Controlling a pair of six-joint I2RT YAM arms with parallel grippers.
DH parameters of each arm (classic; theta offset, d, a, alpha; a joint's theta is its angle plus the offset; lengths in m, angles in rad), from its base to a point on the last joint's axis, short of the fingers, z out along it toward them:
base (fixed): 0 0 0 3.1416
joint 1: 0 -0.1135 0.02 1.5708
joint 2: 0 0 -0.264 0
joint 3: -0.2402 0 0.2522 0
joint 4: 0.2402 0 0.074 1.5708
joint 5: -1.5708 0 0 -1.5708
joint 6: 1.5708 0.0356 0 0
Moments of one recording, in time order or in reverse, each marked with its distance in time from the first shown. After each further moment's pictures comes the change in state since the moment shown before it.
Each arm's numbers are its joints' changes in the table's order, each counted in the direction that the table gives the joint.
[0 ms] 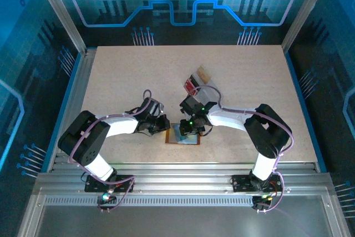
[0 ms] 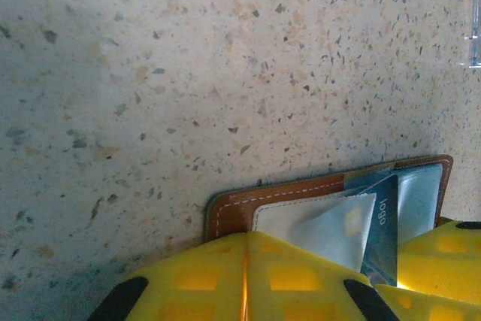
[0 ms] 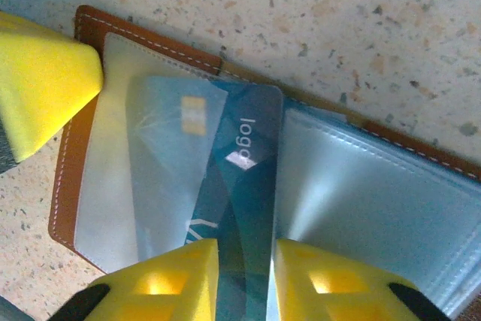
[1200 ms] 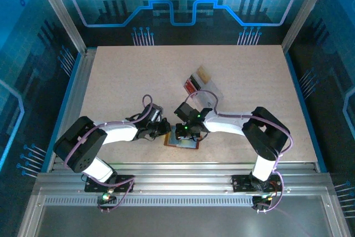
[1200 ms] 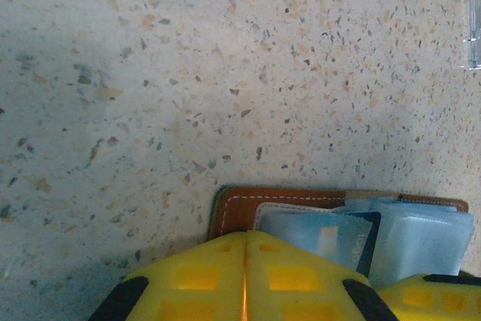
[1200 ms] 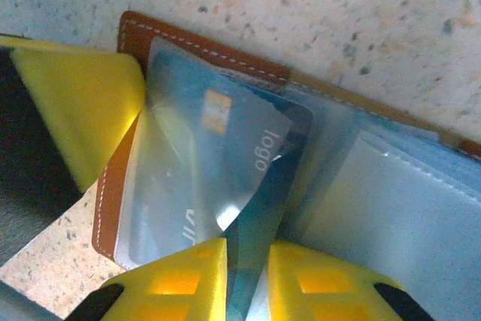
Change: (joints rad) left arm 0.088 -0.070 0.085 -0.081 0.129 -0.107; right arm -0.096 -0.002 0.034 -0.089 -0.023 0.217
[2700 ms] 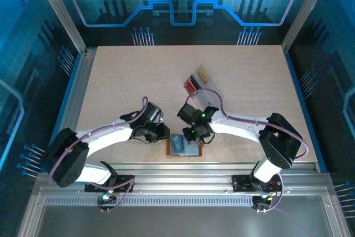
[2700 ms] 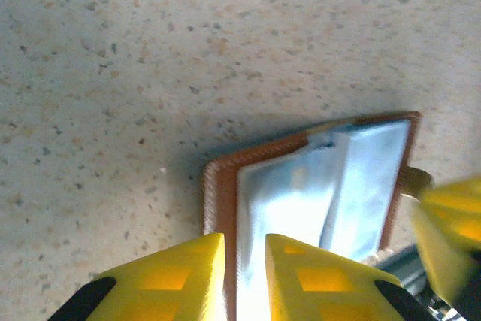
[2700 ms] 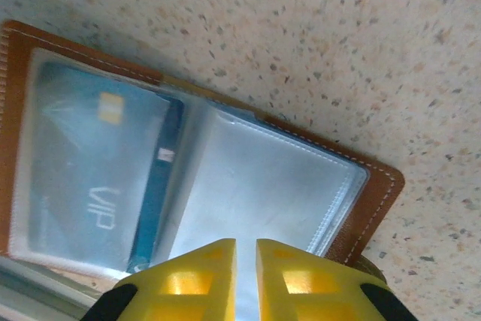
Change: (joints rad) left arm 0.029 -0.203 -0.092 0.426 -0.111 0.037; right arm -0.035 -0.125 -0.029 0.327 -0.149 -0.210
